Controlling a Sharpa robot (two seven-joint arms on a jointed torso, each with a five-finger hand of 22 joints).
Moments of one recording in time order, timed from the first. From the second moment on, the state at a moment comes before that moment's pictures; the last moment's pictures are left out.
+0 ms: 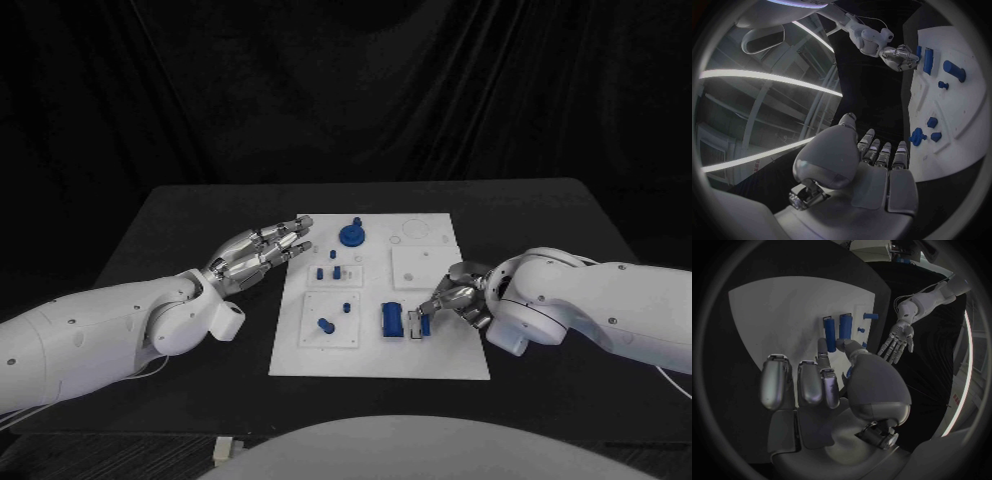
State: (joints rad) left arm 1.04 -0.89 -0.21 1.37 -0.21 0.22 0.68; left_hand 1.40 0.28 -0.21 0.28 0.50 0.31 0.10 0.09 0.04 0.03 0.07 0.12 0.02 0.00 0.12 0.00 0.00 0.15 0.01 0.21 0.01 0.01; right arm 1.17 -0.89 -0.21 1.70 -0.77 -0.18 -0.62; right_hand 1.12 -0.07 0.27 -0.03 0.73 1.02 0.06 0.28 0.52 1.46 -0.03 1.57 1.31 1.47 -0.10 1.36 1.05 0.05 1.47 0.01 1.32 1.31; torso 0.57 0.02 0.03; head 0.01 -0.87
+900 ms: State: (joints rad) left arm 1.03 -0.89 -0.21 1.36 -0.21 0.23 0.67; left_hand 1.40 0.28 -0.21 0.28 0.50 0.31 0.10 0.09 0.04 0.03 0.07 0.12 0.02 0.00 0.12 0.00 0.00 0.15 0.01 0.21 0.01 0.01; right arm 1.15 -0.85 -0.21 1.67 -0.76 -0.22 -0.62; right_hand 1.10 -0.07 0.35 -0.09 0.55 0.99 0.05 0.29 0.52 1.46 -0.03 1.57 1.31 1.47 -0.10 1.36 1.03 0.05 1.47 0.01 1.31 1.31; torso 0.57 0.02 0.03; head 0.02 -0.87
